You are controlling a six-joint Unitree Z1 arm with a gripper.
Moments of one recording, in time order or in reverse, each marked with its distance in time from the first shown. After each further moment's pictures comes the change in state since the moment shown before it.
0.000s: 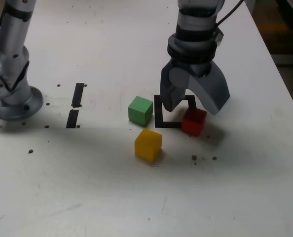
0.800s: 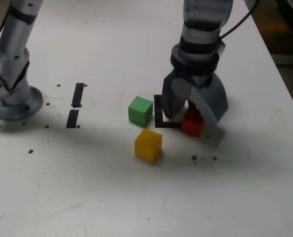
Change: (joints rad) arm -0.019 0.056 -0.006 -0.004 0.012 -0.008
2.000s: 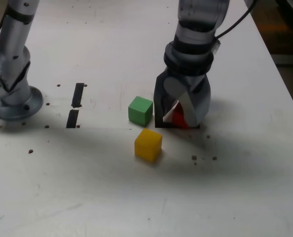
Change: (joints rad) arm -0.043 -0.028 0.000 0.069 0.062 -0.053
